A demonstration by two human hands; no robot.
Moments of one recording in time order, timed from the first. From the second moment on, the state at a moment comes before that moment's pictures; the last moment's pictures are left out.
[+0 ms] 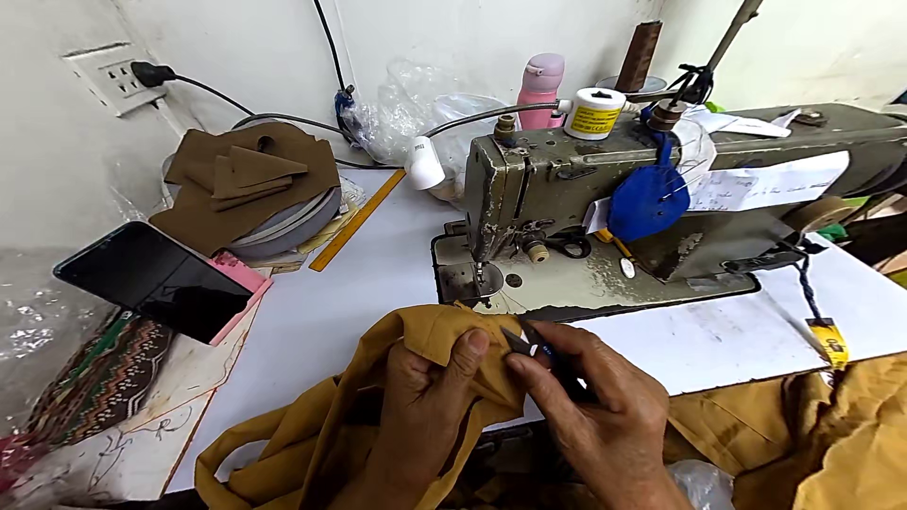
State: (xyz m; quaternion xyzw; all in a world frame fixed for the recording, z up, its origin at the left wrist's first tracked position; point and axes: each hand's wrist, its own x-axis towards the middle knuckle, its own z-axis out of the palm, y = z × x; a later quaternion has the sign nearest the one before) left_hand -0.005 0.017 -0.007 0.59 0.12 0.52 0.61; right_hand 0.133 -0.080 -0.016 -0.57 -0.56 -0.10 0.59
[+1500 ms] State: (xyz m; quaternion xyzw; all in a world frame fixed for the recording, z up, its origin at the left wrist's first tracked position) left_hand -0.017 0.022 0.003 0.74 0.12 0.49 0.45; right_hand 0.139 -0.088 -0.013 -0.53 -0.64 -0.17 0.53
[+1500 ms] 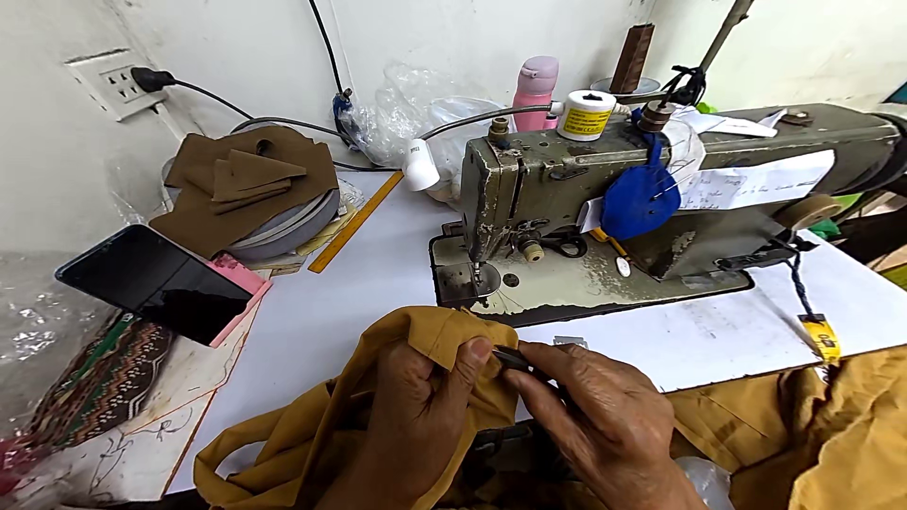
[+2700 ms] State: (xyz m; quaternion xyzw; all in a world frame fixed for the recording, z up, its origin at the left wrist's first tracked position) left_hand -0.023 0.027 0.011 0.77 0.13 0.44 0.45; right_hand 0.155 -0.091 0.004 -0.51 -0.69 -0.12 0.49
